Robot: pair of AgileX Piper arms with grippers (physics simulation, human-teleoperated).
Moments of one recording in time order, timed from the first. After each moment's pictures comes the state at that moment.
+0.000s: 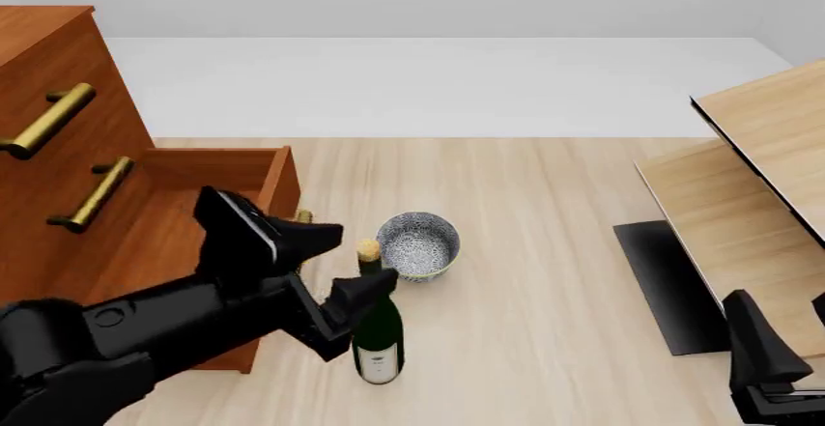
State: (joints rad) left arm -0.82 1.09 -0.53 -0.14 -0.05; right arm 0.02 0.00 0.00 -0.02 0.03
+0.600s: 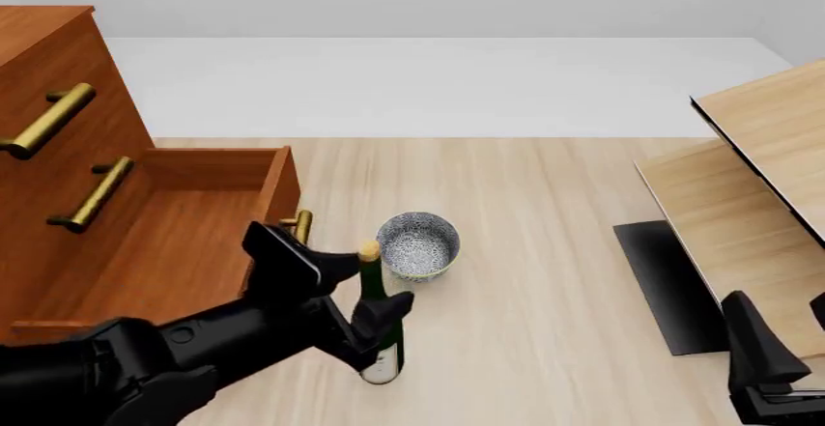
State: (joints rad) left arm -0.82 1.30 -0.46 -0.37 -0.11; right arm 0.02 0.00 0.00 -0.01 0.03
